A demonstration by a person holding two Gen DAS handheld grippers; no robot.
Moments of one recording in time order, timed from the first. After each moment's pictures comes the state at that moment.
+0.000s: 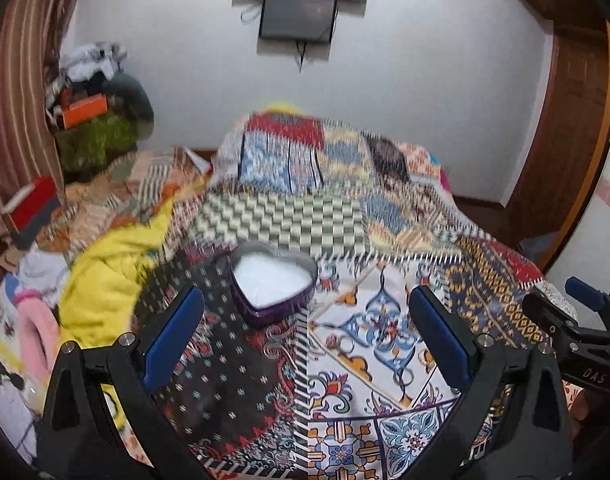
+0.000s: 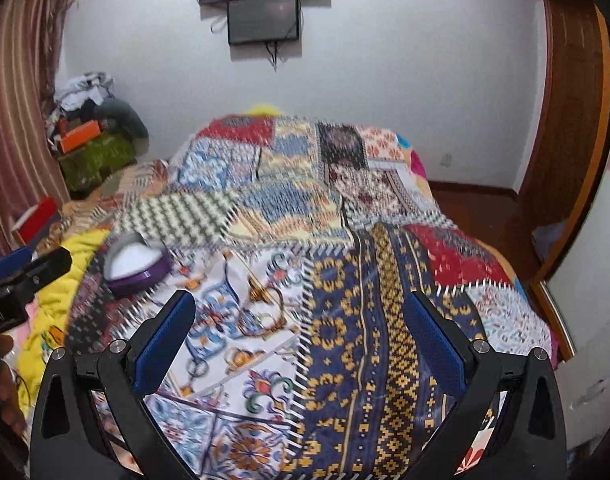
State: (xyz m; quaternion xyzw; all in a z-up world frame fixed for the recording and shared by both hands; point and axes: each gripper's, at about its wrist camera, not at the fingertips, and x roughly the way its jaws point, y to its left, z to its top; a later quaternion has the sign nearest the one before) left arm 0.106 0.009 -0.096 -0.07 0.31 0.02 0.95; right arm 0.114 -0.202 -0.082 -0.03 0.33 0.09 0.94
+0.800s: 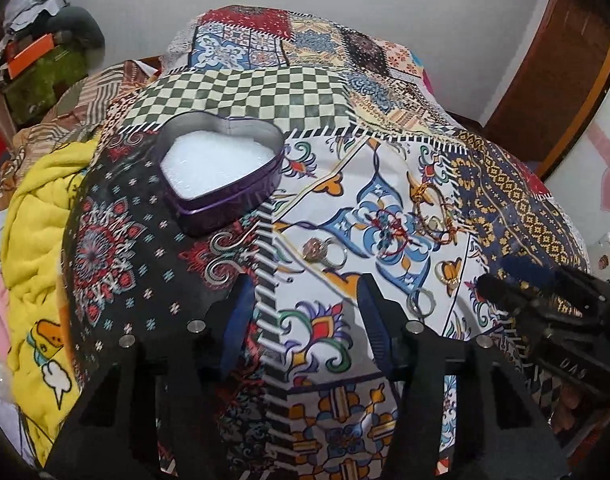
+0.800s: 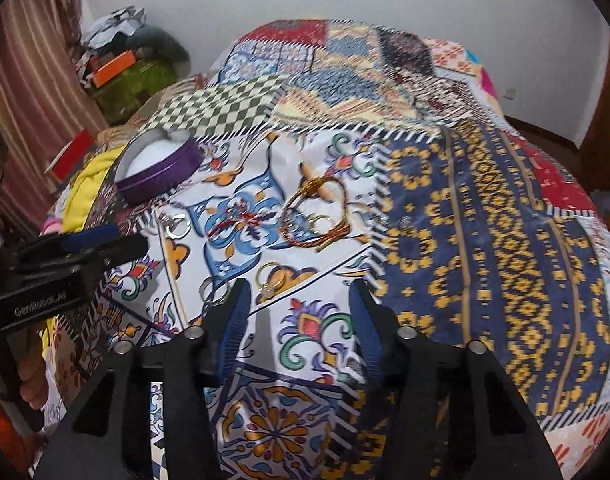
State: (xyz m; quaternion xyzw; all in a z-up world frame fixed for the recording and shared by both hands) left arm 0.144 -0.007 -0.178 -0.07 0.46 -0.06 0.88; right arm 0.136 -0.182 -0.156 -0.02 0.46 0.20 0.87
